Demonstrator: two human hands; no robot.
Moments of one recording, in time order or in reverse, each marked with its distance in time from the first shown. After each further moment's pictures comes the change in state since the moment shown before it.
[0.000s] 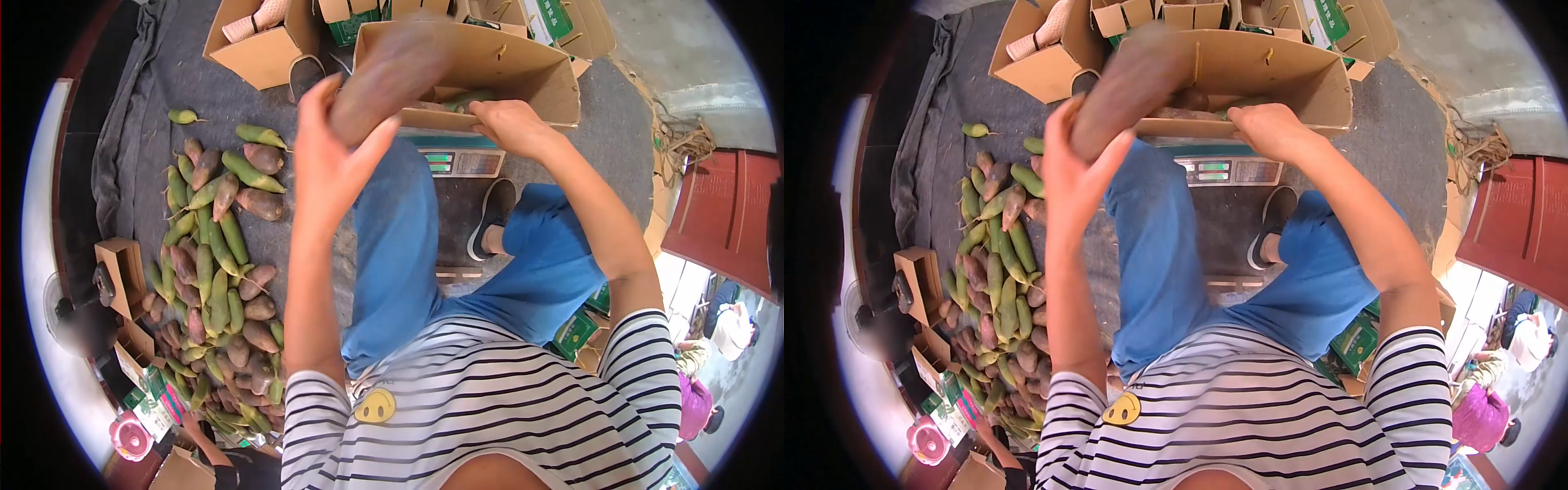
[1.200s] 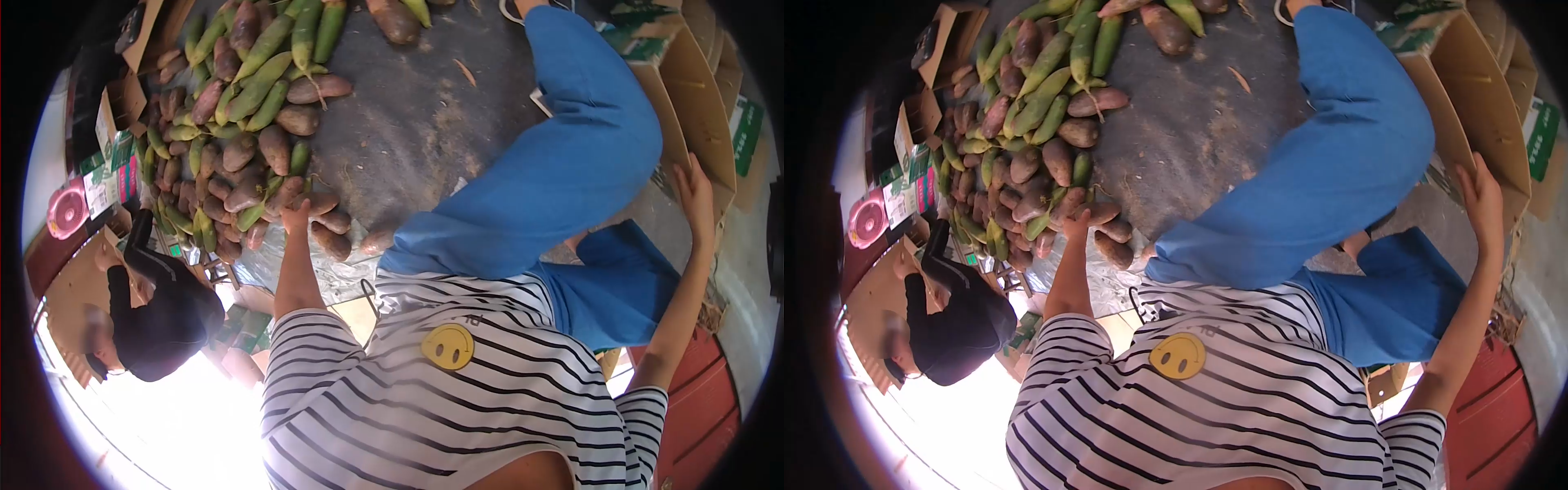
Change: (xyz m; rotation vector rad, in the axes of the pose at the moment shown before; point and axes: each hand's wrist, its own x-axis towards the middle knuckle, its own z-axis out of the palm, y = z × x) left_hand -0.588 -0.276 -0.189 0.513 0.433 -1.644; right_hand 0.008 0.022 0.021 0.059 -0.049 0.132
